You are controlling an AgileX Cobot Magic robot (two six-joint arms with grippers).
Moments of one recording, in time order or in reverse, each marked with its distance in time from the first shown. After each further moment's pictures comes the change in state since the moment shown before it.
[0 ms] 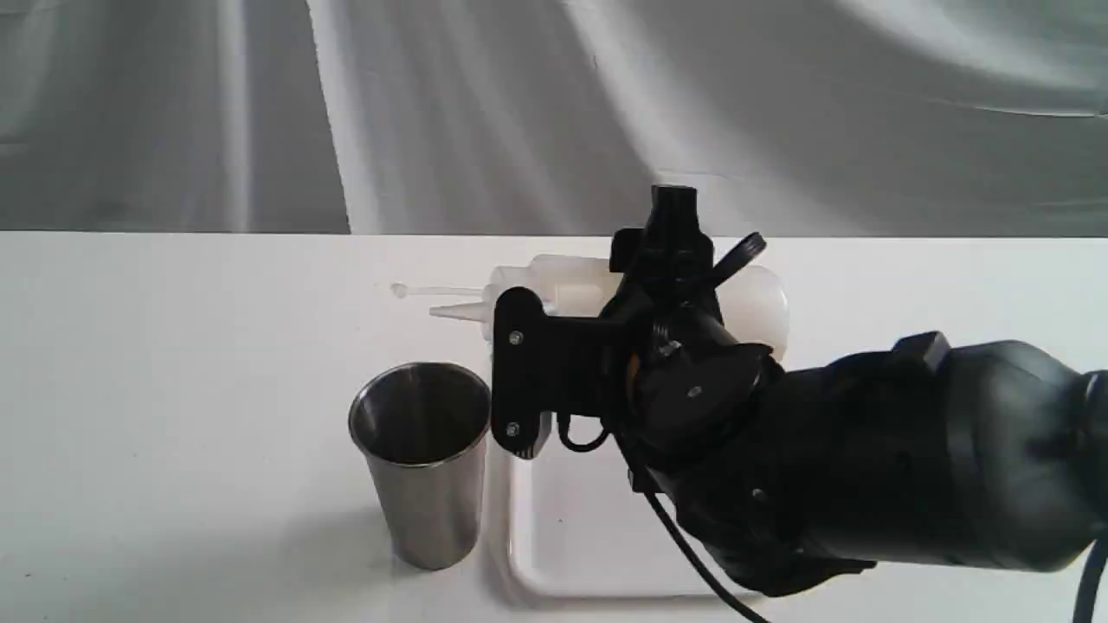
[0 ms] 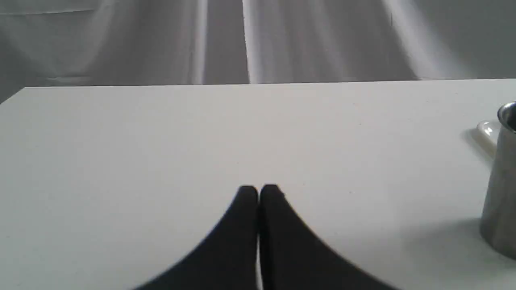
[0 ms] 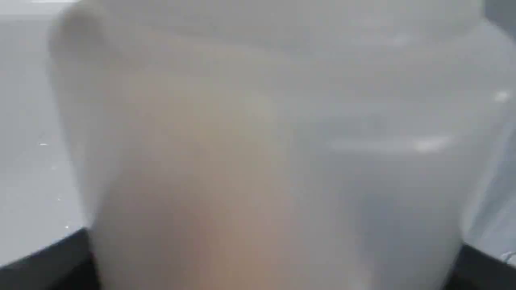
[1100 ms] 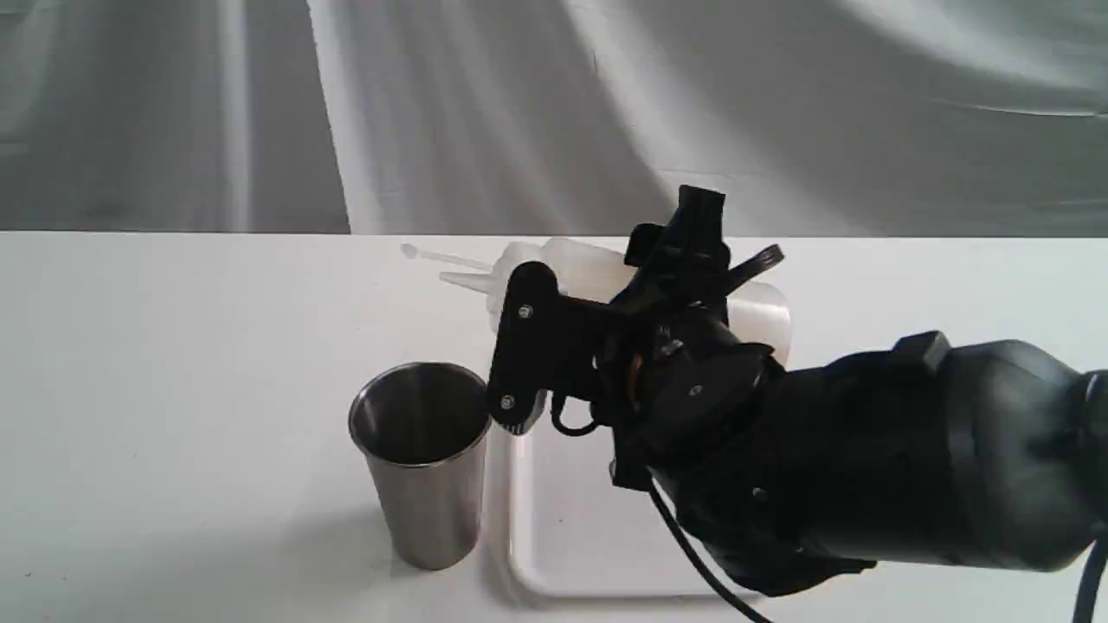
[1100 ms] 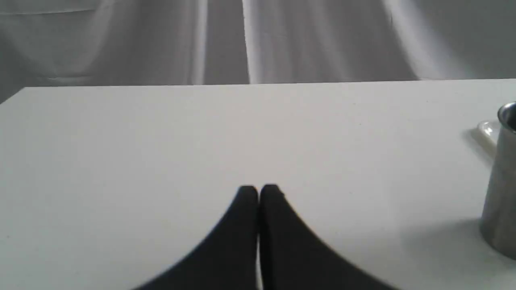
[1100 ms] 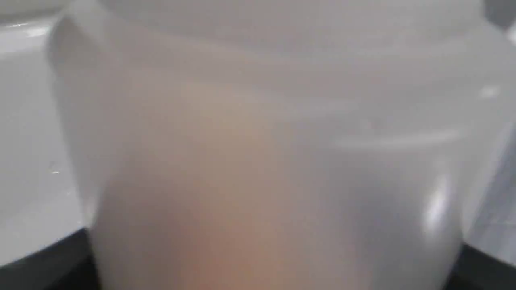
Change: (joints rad) left arm 0.000 0.000 0.000 0.000 0.000 0.000; right arm 0.000 0.000 0.000 0.007 0.010 0.150
